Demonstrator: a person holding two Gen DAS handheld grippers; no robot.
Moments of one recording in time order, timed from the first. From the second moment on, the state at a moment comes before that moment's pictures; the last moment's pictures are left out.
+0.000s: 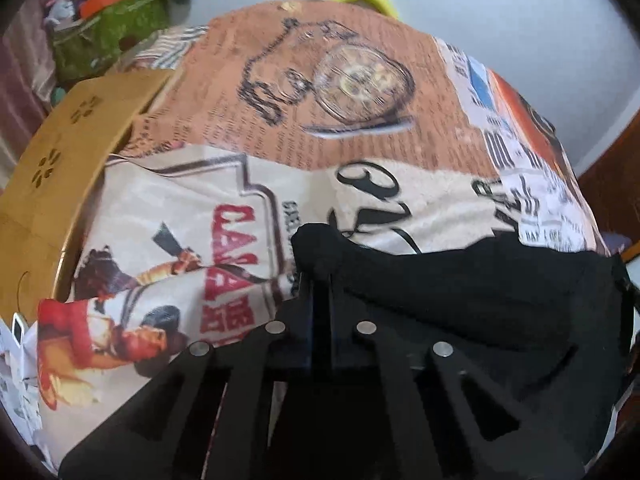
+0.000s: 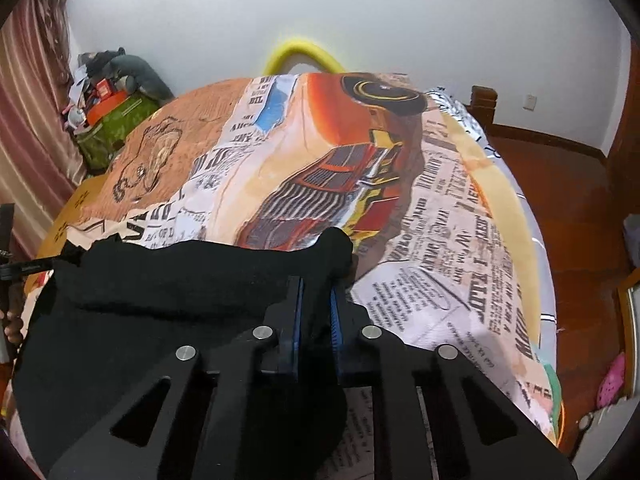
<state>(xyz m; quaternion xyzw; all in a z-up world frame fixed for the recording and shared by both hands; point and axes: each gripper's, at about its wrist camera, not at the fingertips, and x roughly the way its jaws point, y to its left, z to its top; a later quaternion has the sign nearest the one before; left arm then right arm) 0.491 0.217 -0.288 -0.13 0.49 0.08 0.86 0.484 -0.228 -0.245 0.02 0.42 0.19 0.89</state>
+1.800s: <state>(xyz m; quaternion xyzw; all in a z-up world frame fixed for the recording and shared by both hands) 0.277 0.166 -0.264 -0.03 0.53 0.08 0.84 0.306 -0.240 -0.264 0.06 0.49 0.26 0.83</state>
